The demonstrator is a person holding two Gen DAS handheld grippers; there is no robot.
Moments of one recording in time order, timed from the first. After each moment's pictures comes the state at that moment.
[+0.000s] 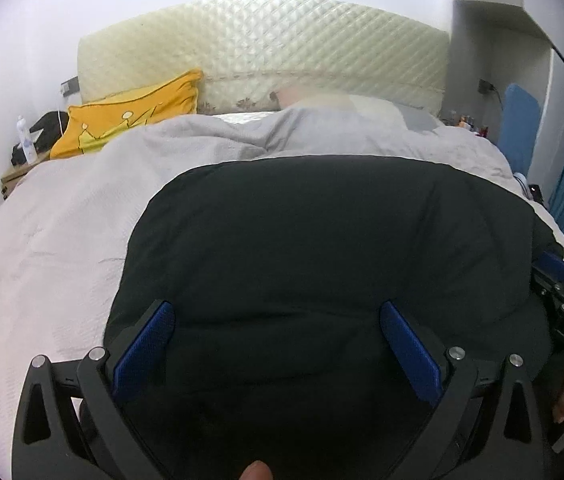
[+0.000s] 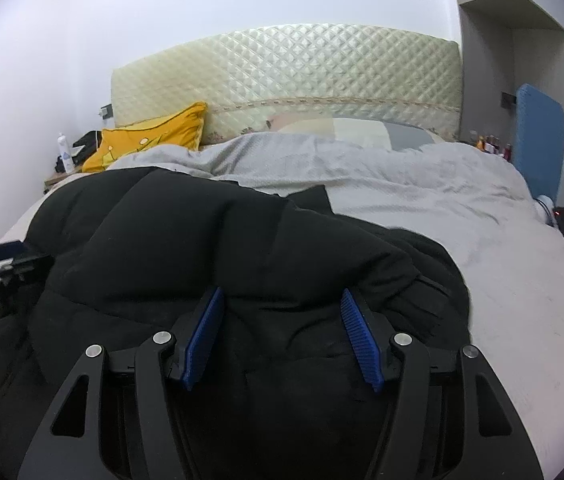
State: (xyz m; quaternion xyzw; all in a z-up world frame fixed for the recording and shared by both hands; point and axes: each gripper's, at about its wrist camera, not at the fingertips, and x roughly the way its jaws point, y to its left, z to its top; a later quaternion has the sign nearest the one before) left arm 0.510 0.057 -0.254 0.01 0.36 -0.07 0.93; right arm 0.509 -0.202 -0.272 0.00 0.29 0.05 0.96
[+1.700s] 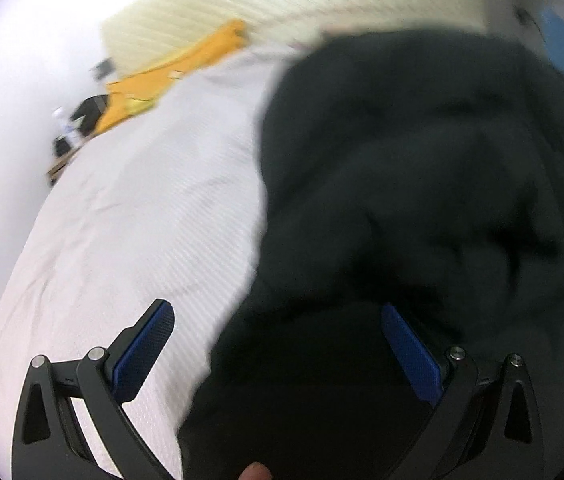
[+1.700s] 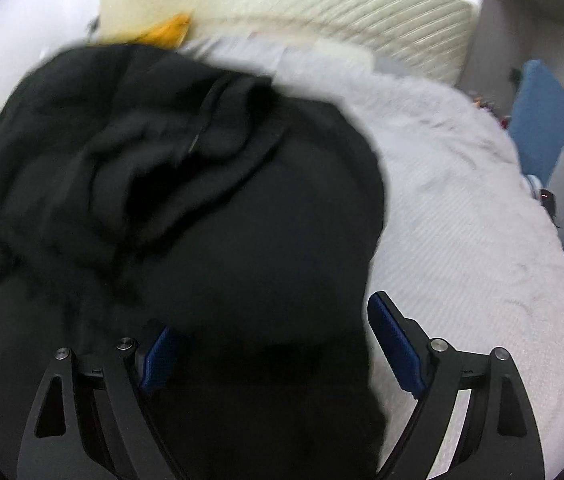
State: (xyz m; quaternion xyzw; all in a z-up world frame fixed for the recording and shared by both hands) left arm 0.504 0.137 -0.320 0.10 0.41 0.02 0.91; right arm 0.491 -0.287 -0.327 -0.05 0.39 0.01 0.92
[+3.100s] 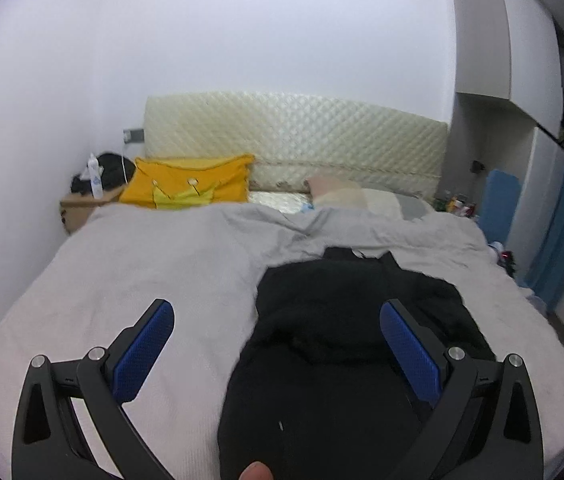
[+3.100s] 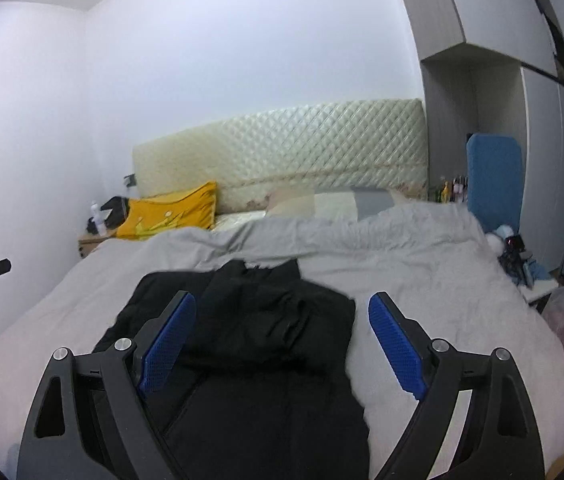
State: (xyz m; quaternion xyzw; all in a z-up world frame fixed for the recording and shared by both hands) left arm 0.273 0.202 -0.053 -0.04 0.26 -0.06 0.96; right arm 0.281 -0.292 -0.085 0.06 0.23 0.07 0.97
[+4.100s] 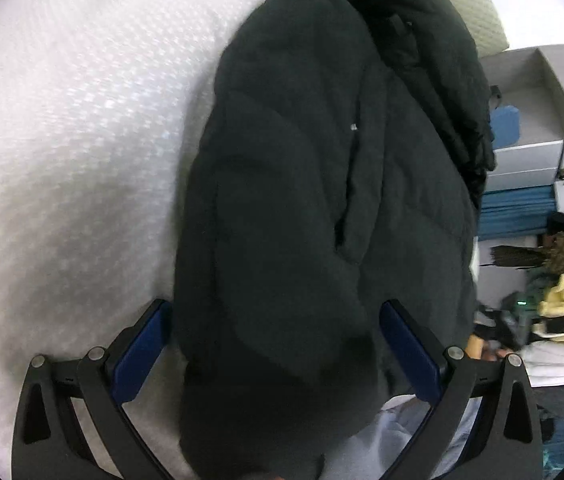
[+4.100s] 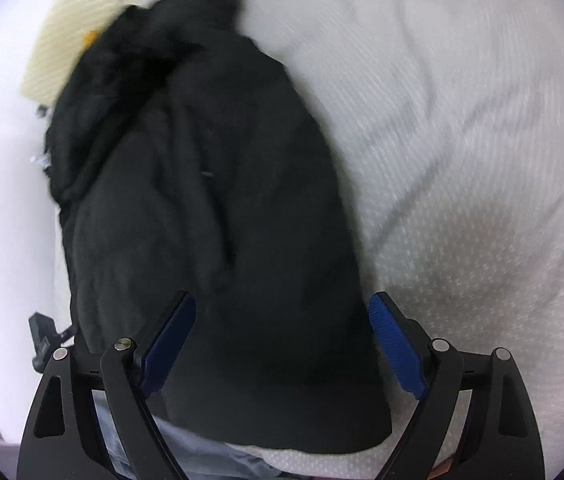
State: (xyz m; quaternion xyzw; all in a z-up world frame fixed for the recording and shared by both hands) left arm 0.307 0.284 -0.373 -0.29 0.63 -0.20 0.69; right arm 0.284 -0.380 -0.342 0.32 0.62 0.02 0.72
